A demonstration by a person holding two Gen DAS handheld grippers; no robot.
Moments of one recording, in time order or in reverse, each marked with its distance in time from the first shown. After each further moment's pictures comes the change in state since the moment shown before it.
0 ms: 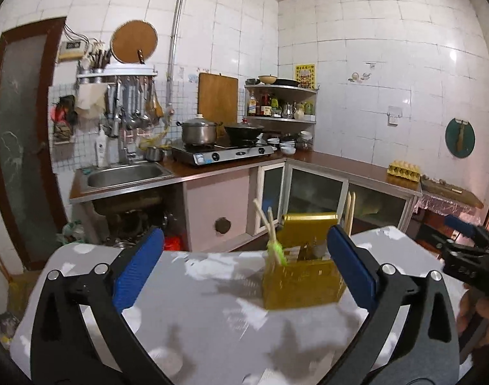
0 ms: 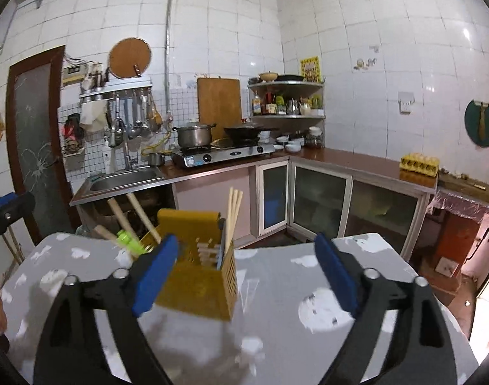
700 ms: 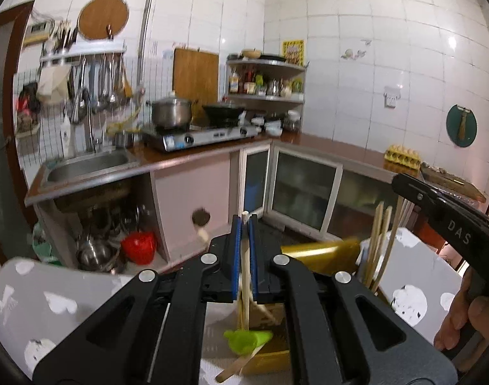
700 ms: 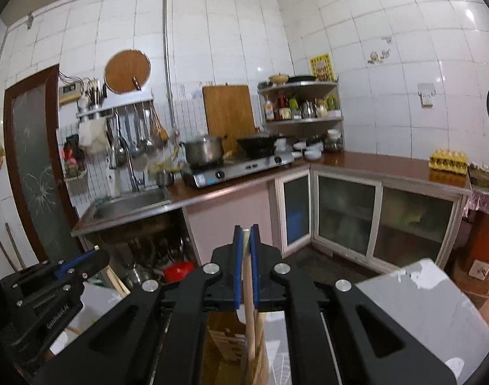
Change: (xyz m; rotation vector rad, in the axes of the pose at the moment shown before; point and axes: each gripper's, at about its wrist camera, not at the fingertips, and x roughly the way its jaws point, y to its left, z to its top) left arm 0.194 -0.038 0.015 -0.004 0.111 -0.082; right arm 0.160 0.017 0.049 0.085 -0.014 0.076
